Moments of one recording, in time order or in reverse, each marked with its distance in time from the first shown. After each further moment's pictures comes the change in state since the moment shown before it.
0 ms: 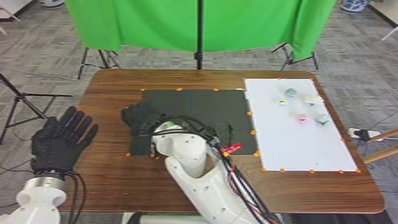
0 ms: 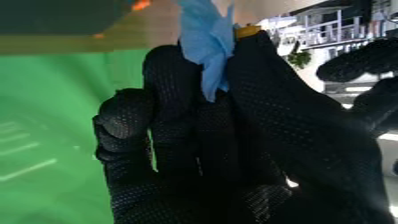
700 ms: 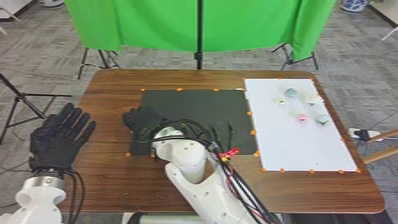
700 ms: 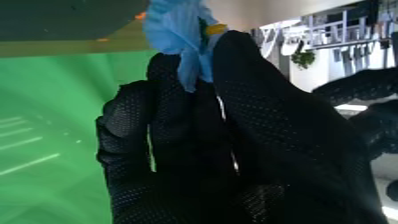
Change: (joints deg) left arm -0.3 0.0 0.2 0.3 2.9 -1.4 1.9; right arm -0.4 2.0 -2.6 -0.5 0.1 1.9 2.9
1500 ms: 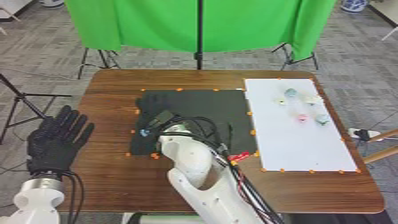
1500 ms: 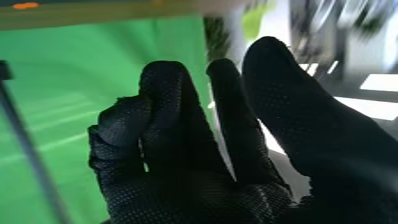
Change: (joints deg) left arm 0.7 -1.2 -0.8 -0.3 -1.6 0.3 -0.4; right arm -0.9 4.7 -3.3 -9.1 10.9 4.9 18.1
